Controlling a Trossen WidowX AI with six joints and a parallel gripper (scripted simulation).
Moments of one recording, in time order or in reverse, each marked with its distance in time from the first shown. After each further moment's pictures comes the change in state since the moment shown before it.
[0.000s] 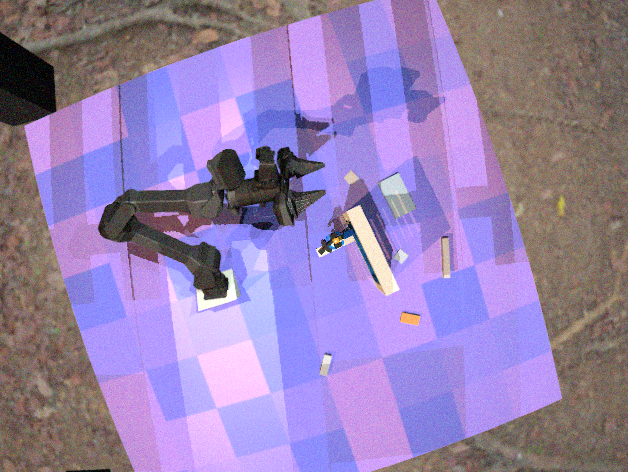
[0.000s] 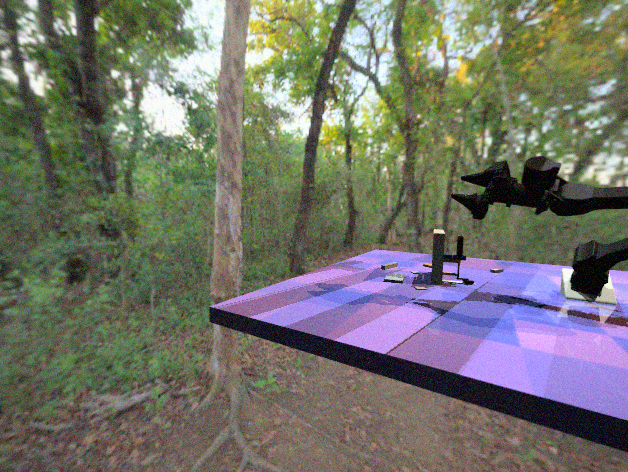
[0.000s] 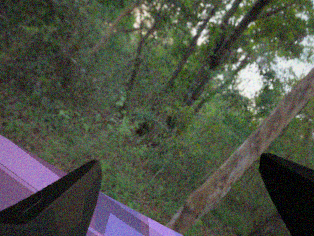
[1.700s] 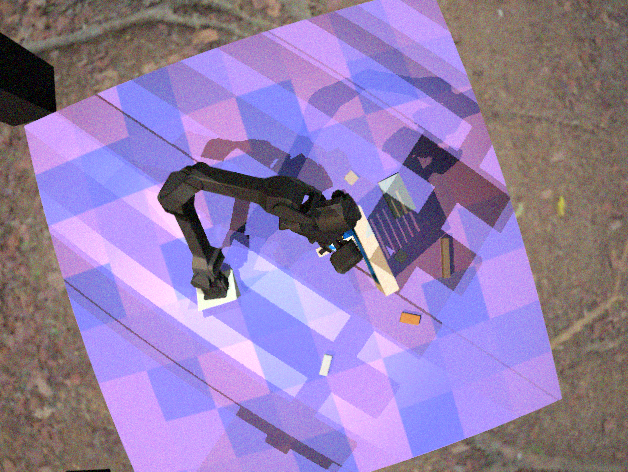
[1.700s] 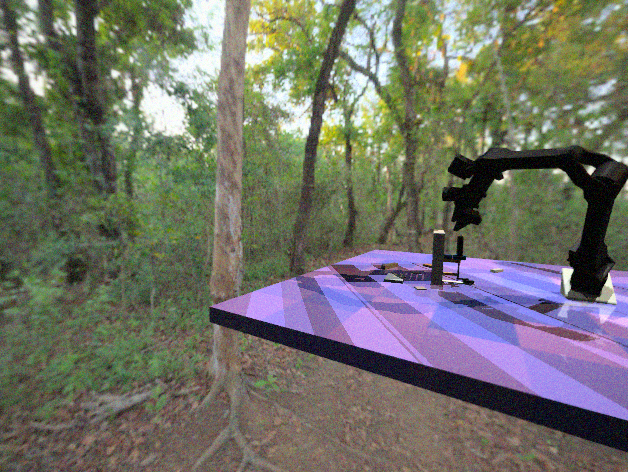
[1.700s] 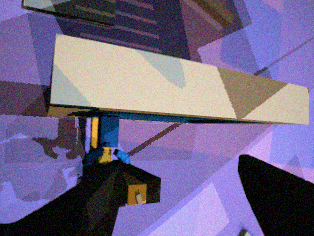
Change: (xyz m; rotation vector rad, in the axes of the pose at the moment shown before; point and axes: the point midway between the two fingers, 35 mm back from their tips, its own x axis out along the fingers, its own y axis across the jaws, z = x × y) arm 0.034 -0.027 -0.156 -0.015 1.120 0.520
